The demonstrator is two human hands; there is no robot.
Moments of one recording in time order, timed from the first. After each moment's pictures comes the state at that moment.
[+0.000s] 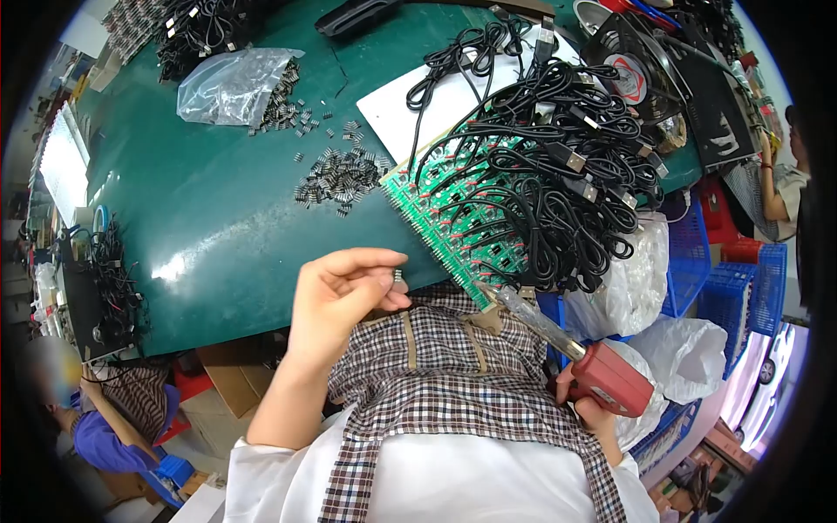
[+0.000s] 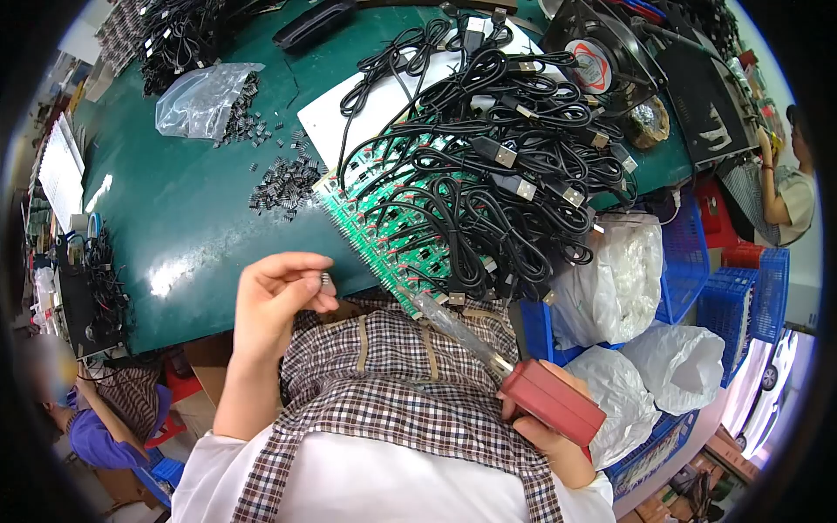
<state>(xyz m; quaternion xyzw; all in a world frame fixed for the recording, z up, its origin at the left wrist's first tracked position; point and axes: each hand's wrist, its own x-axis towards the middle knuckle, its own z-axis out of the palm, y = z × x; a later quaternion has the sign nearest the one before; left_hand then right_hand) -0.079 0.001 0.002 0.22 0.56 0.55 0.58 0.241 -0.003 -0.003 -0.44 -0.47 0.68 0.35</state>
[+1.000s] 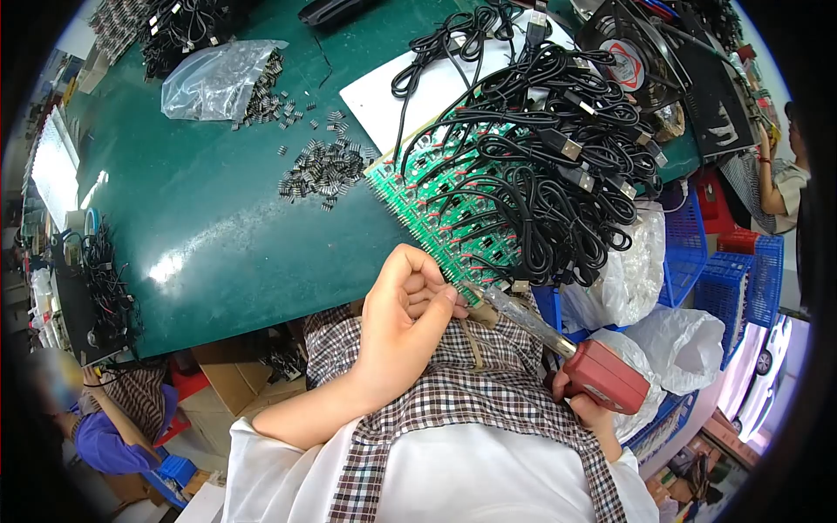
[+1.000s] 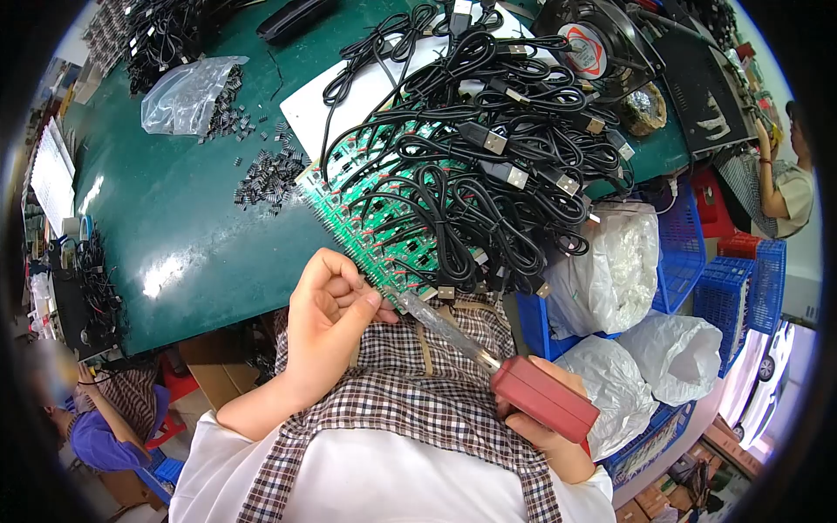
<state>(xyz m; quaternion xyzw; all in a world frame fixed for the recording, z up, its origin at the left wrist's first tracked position) -0.017 0.007 -0.002 0.25 0.52 0.56 0.59 0.263 -0.011 -0.023 -0.40 -0.54 0.65 0.35</state>
